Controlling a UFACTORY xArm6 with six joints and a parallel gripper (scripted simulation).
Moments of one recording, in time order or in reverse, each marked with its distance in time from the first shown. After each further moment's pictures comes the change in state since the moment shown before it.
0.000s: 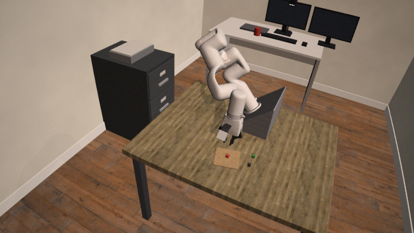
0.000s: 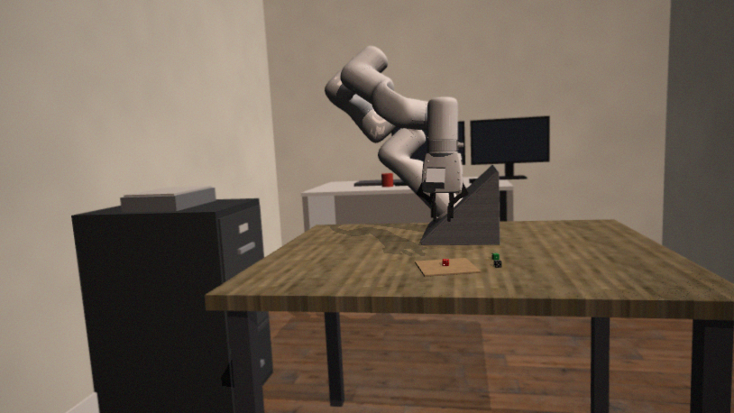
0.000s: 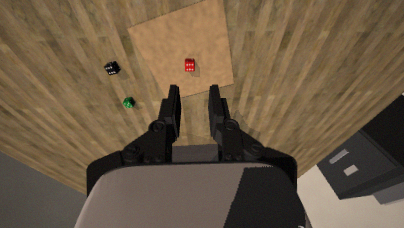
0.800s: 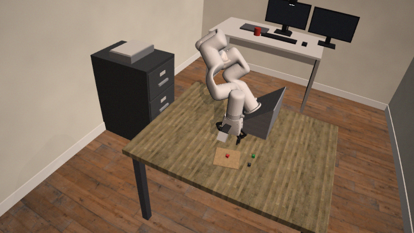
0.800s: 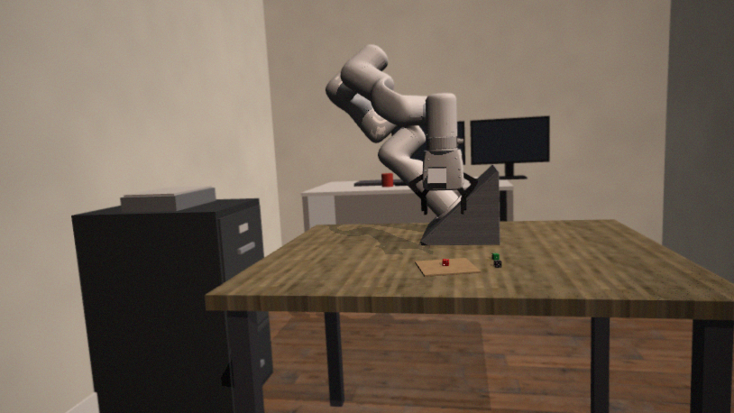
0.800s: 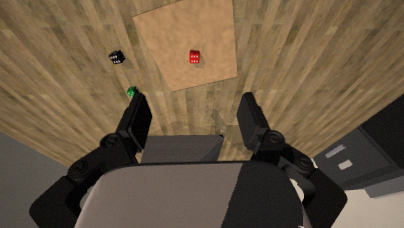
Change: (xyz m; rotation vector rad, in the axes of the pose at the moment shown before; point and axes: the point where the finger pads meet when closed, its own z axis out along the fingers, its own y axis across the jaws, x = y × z) arm 0.001 -0.005 -0.008 0.028 -0.077 -0.019
